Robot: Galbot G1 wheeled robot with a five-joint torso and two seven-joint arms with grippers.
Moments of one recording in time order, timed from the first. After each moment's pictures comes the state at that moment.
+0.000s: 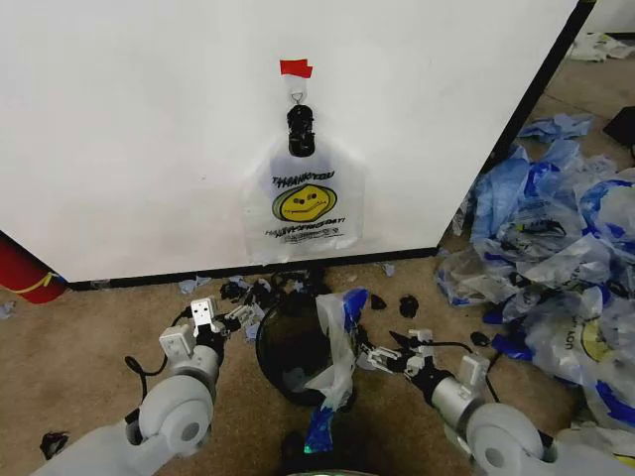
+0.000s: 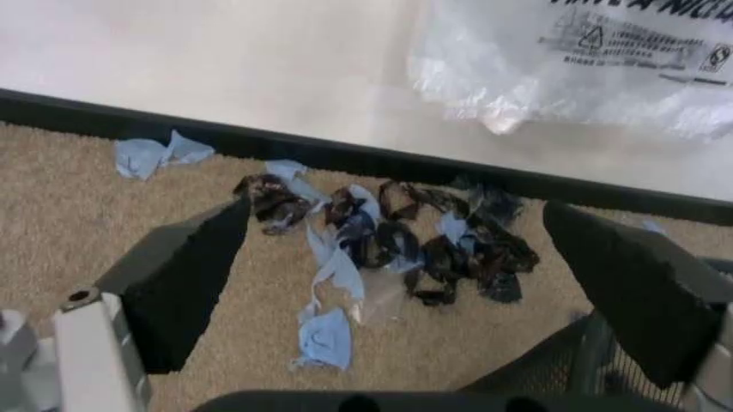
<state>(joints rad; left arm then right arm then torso) 1.14 -0.71 0.03 -2.13 -1.05 0.00 -0.77 -1.09 0.56 -0.23 2.07 1.21 0.09 0.29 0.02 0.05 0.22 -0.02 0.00</state>
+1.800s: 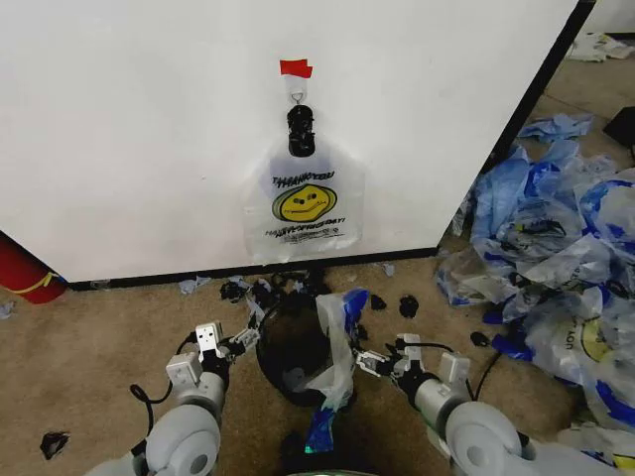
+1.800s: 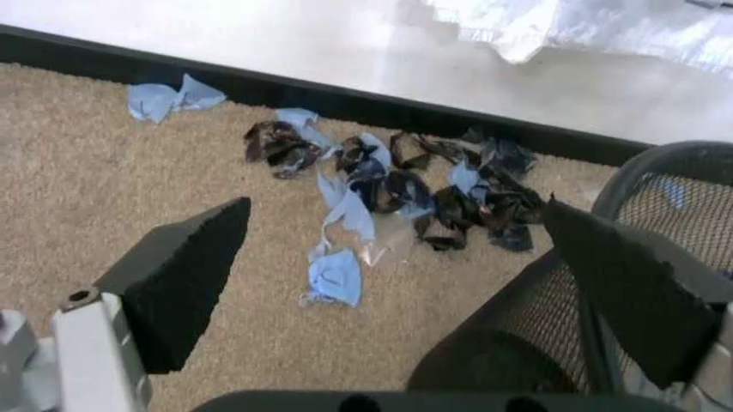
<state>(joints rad) 1.29 -0.78 0.00 -2.12 -0.92 -0.02 -0.76 -1.02 0.63 -0.32 2.11 1.30 -0.02 0.52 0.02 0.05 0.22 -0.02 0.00</state>
